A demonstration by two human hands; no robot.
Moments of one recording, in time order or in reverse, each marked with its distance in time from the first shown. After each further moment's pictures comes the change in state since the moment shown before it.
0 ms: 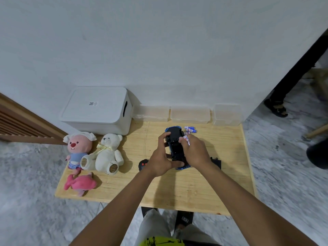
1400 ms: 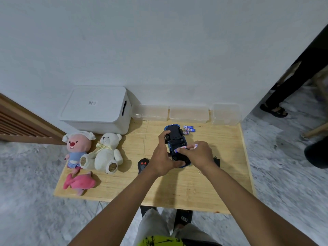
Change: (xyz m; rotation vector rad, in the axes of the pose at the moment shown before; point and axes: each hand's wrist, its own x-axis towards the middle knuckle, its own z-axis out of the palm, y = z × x) left_hand -0.007 0.014 0.010 0.098 0.083 0.053; right_hand -0.011 0.013 -0.009 0.163 0.015 0.275
